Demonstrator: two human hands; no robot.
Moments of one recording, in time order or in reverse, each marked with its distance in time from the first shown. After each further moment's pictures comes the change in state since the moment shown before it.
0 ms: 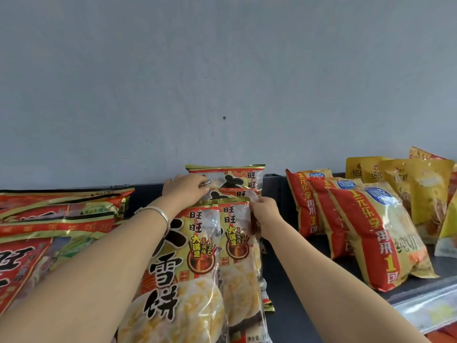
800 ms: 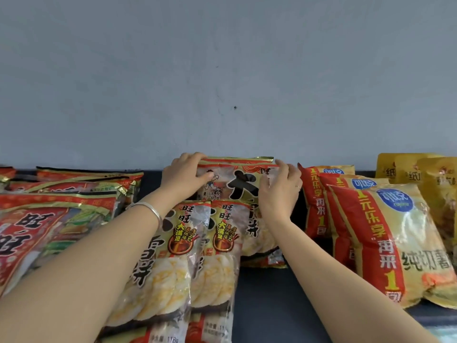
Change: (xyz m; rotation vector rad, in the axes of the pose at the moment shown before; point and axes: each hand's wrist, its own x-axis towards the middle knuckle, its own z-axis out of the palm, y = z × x) left_hand -0.024 0.033 -0.004 -0.016 0.249 -0.133; right_hand -0.012 -0.020 -0.040 -0.345 0.304 -0.562
